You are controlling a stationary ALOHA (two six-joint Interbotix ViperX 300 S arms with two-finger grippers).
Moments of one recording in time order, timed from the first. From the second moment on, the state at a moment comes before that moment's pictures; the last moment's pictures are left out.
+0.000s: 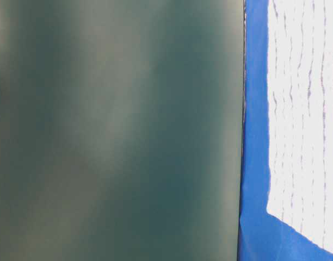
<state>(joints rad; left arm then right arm) 0.00 -0.96 1.17 0.00 -0.29 0.00 0.00 -0.96 1.17 0.00 -0.29 0.00</state>
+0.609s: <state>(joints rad) 0.23 -0.69 1.14 -0.02 -0.34 0.01 -0.31 -0.91 1.15 0.00 -0.04 0.01</state>
